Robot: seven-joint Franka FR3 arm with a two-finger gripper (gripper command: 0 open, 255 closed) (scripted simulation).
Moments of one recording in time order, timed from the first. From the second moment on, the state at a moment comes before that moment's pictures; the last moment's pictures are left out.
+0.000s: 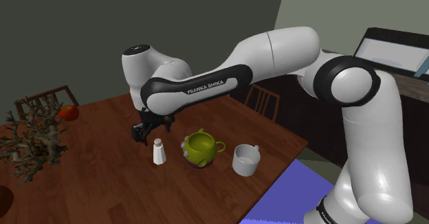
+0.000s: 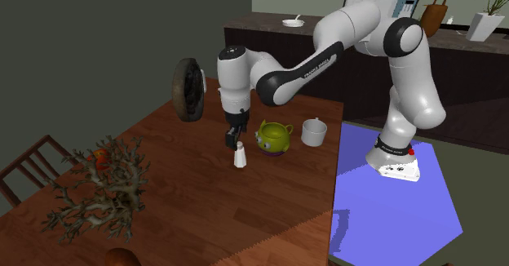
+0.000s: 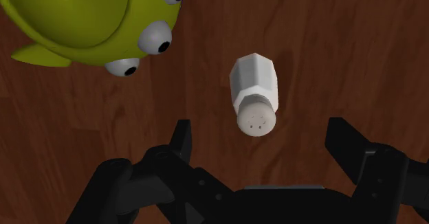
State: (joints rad) arm 0.29 0.51 0.43 -1.49 -0.35 1.90 0.71
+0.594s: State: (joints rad) arm 0.30 0.56 0.42 -1.51 -0.37 1.98 0.73
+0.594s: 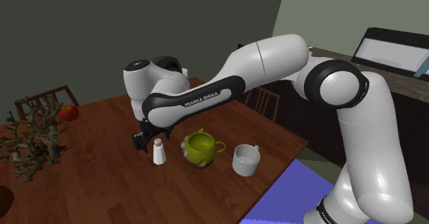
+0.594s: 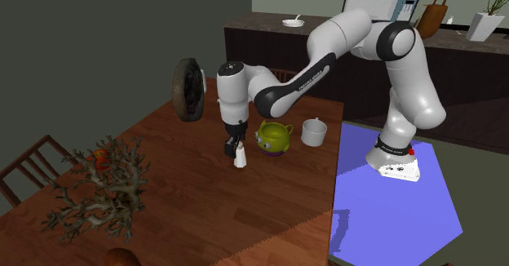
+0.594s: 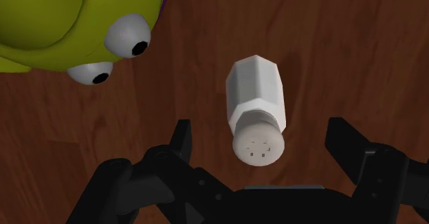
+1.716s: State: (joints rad) arm 0.30 0.56 0.42 -1.51 -0.37 1.97 0.73
